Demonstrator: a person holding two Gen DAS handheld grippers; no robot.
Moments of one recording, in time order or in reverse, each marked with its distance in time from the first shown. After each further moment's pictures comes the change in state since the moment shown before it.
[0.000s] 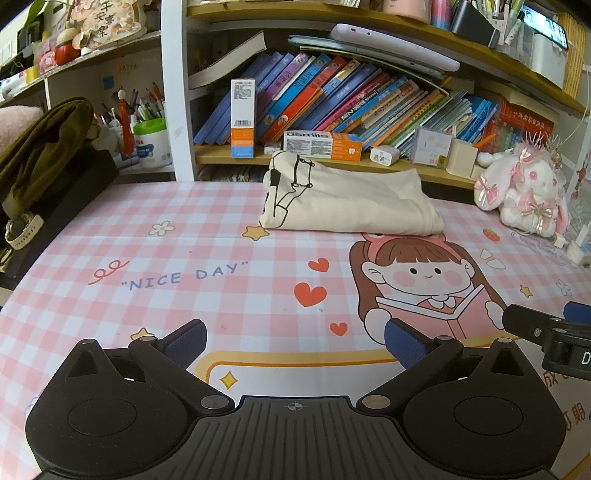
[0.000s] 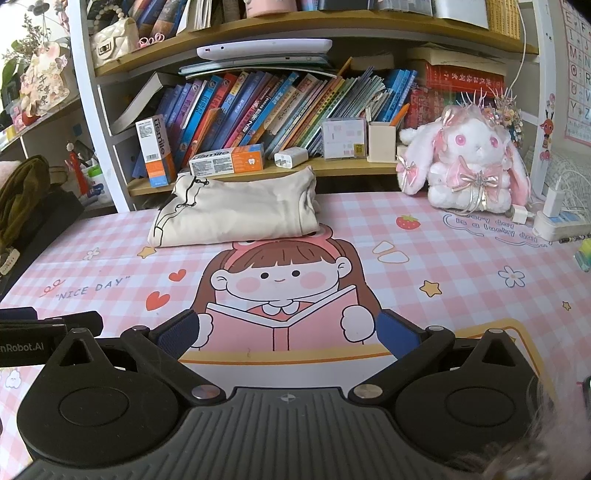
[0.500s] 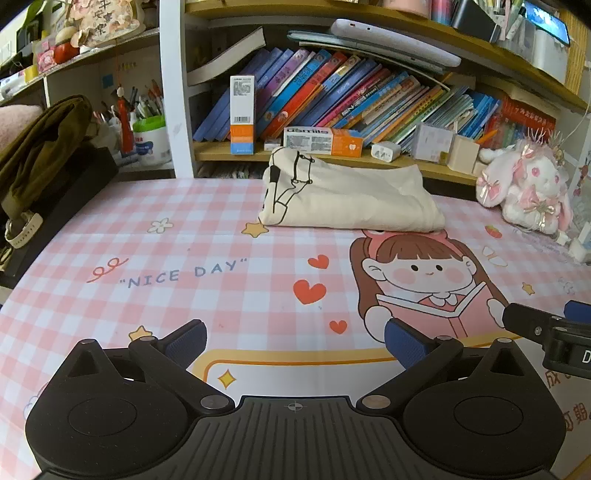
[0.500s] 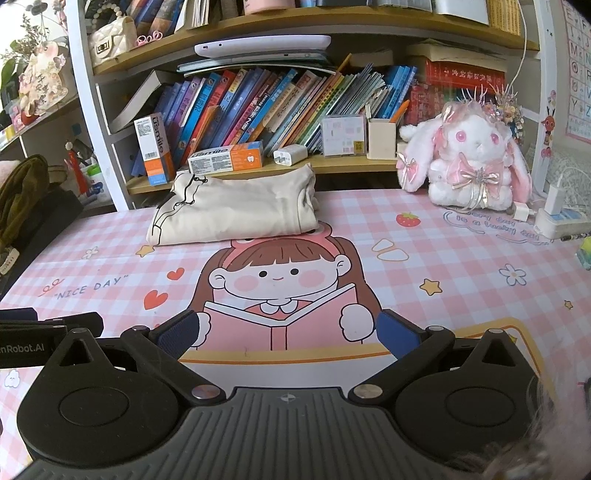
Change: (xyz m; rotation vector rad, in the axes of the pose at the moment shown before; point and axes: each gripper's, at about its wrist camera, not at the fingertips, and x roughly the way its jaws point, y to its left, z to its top) left arm 0.004 -0.004 0.000 0.003 0.016 0.008; right arm 0.004 -0.002 0.000 0.004 0.009 0.004
